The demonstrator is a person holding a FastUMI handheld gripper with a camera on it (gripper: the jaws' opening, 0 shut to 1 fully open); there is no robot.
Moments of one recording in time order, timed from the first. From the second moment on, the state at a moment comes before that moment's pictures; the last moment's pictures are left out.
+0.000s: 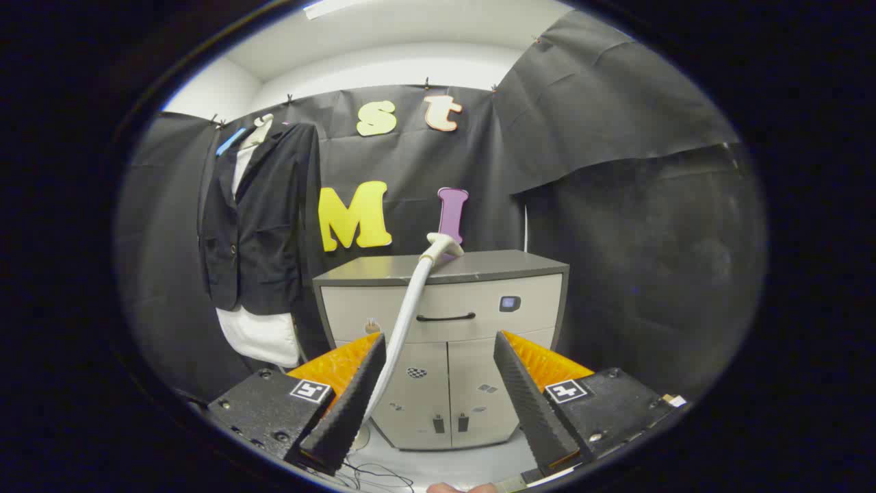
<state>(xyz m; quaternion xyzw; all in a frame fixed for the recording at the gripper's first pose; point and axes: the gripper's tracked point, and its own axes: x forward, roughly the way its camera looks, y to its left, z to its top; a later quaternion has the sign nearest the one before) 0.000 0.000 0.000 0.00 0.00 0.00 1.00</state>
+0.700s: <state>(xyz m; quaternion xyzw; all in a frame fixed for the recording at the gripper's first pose) 0.008 0.008 0.003 0.00 0.01 0.00 1.00</state>
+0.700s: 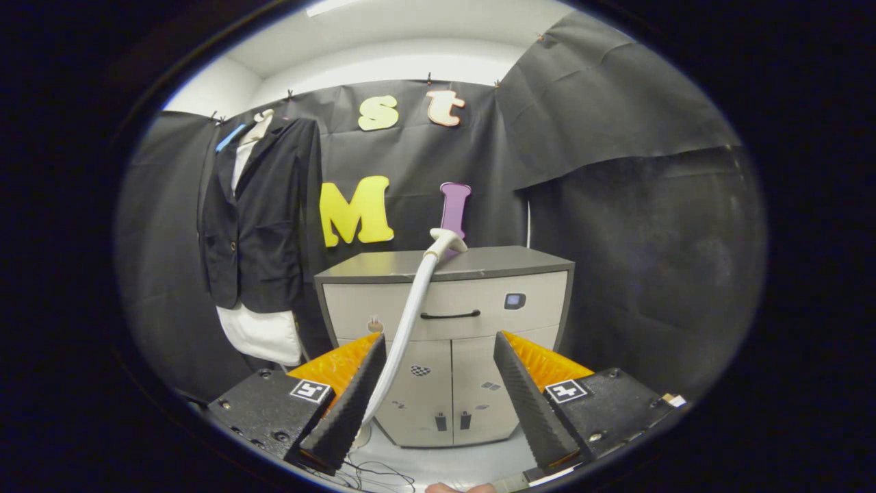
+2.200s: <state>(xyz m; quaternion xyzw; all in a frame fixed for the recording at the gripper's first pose) 0.284 0.031 0.114 0.08 0.15 -0.02 0.99</state>
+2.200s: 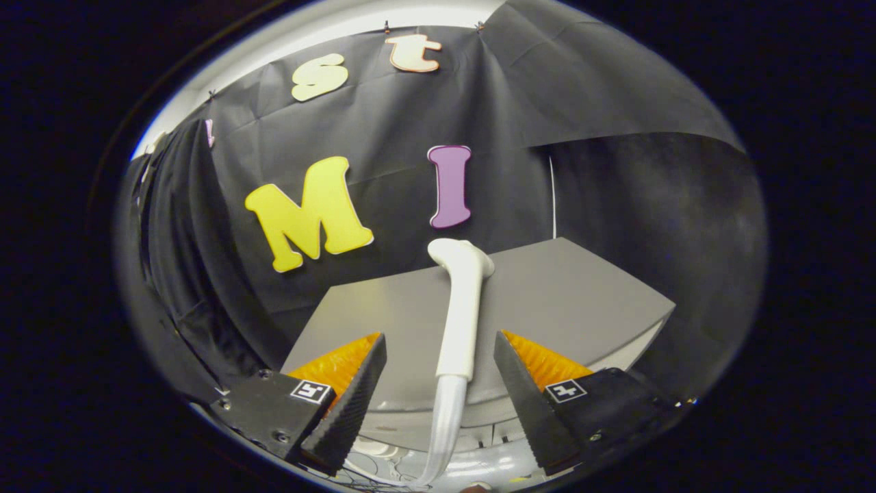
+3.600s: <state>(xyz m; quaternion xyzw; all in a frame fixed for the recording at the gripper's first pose) 0.350 0.042 0.088 0.11 0.15 -0.07 0.98</state>
